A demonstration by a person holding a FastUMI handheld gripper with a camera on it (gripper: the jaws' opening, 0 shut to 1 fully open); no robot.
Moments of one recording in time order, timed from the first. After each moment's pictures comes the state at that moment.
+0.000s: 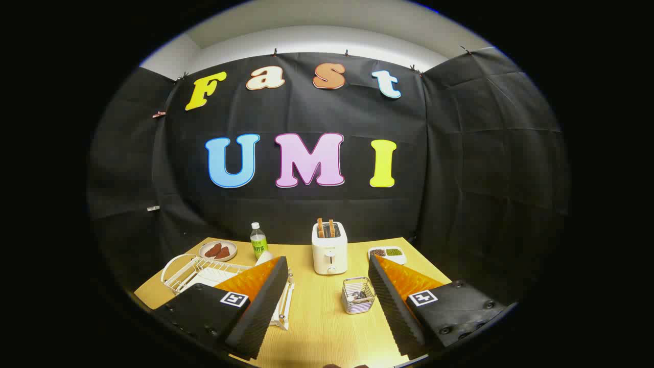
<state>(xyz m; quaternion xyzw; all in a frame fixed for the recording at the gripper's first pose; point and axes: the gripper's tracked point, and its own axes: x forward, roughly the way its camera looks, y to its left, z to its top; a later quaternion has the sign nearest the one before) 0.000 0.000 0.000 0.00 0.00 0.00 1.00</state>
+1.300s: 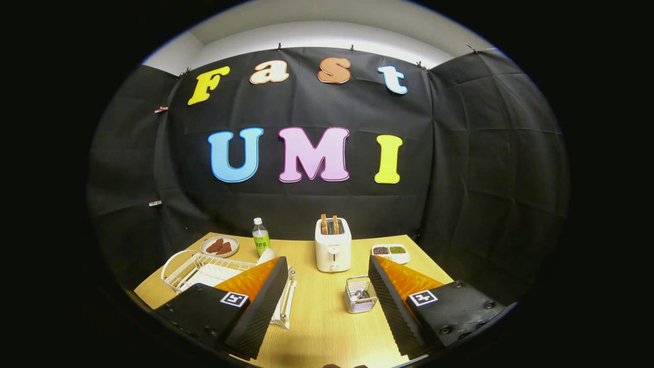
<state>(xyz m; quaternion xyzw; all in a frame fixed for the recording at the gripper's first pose) 0.018 0.012 -0.002 -0.01 0.02 0.02 1.00</state>
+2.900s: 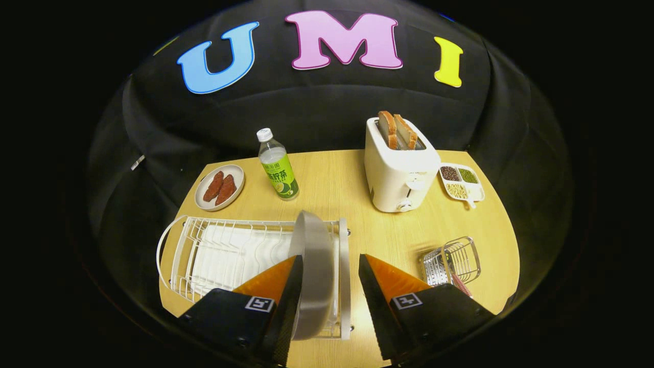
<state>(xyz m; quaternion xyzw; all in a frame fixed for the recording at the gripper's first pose) 0.198 0.149 -0.151 0.02 0.37 0.04 0.93</state>
